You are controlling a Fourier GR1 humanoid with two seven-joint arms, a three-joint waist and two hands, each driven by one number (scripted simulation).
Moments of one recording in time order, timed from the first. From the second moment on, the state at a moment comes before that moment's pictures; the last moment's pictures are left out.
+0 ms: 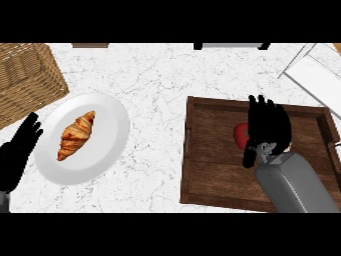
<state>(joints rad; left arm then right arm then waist) -0.01 0.45 0.01 -1.34 0.25 0.06 0.03 -0.39 -0.18 0.29 -1.52 1.04 0.51 0.92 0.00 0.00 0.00</state>
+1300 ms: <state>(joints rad) 0.01 0.36 0.10 -1.41 0.15 -0.01 0.08 -0.39 -0.18 0.24 -1.44 1.19 0.41 0.75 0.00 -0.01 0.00</state>
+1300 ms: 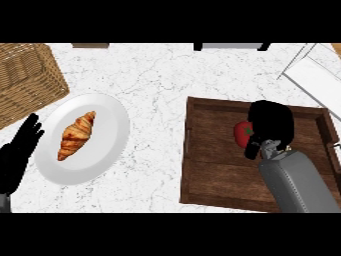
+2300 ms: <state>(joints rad) 0.03 0.35 0.12 -1.41 0.14 -0.03 0.08 -0.66 -0.17 -0.12 -1.60 1.09 0.27 0.96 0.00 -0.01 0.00</state>
